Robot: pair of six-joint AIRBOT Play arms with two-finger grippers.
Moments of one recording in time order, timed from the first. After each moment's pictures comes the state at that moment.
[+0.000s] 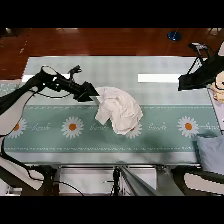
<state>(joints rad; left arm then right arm) -0.11 -1.82 1.34 0.61 -1.28 -1.22 -0.04 -1.39 1.46 -1.52 1.50 1.43</state>
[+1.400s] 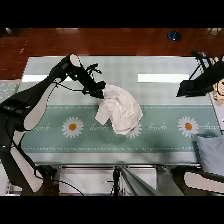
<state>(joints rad) -0.30 -1.99 1.74 0.97 -1.41 -1.58 -0.15 -1.39 1.35 -1.35 1.53 1.39</state>
